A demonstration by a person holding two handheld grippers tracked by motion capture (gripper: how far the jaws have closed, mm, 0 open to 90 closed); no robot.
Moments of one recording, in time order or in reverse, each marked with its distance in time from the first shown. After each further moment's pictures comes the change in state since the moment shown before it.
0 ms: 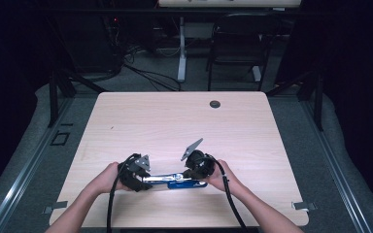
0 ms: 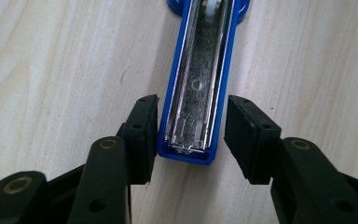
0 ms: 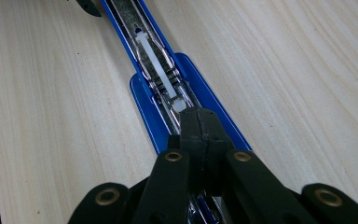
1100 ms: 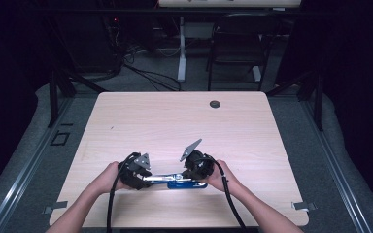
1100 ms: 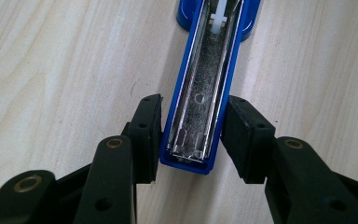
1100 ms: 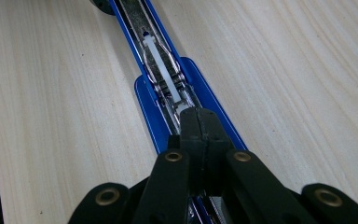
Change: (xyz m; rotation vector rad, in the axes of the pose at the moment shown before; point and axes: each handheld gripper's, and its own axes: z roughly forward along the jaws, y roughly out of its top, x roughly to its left) left arm 0.000 0.001 -0.003 -0.055 0.028 -0.006; right arm 0.003 0.002 0.000 -0.005 -0.002 -0.020
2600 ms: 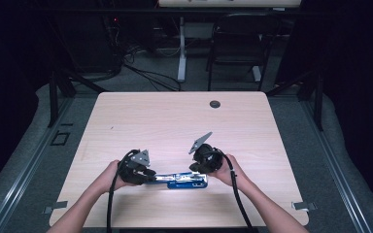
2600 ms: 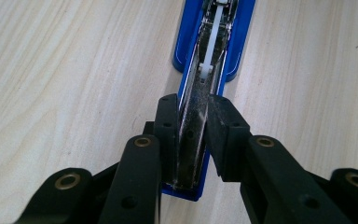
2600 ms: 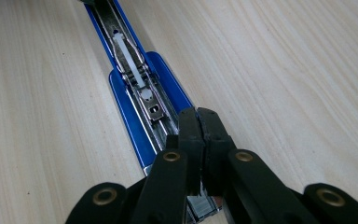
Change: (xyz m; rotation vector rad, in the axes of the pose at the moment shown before) left arm -0.001 0.006 -0.010 -0.112 -0.010 0.001; right arm -0.018 -0.007 -0.024 -0.017 -0.033 0.034
